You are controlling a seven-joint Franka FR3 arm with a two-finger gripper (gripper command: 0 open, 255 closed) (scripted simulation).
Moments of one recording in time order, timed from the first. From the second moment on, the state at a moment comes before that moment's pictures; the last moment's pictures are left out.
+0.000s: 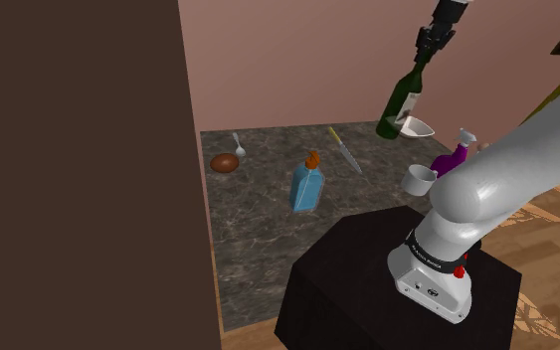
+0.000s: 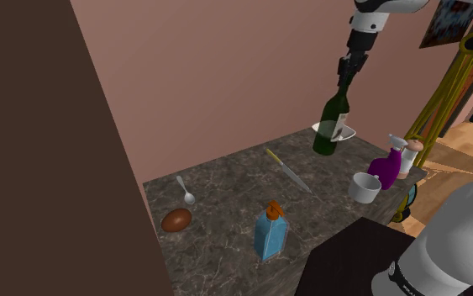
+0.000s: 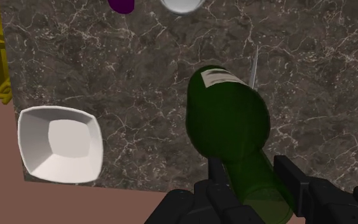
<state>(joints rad) -0.38 -0.24 -0.46 -1.87 -0.06 1.74 -0.45</state>
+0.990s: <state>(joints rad) -0.40 -0.25 -0.48 -2.07 -0.07 1.92 -0.47</state>
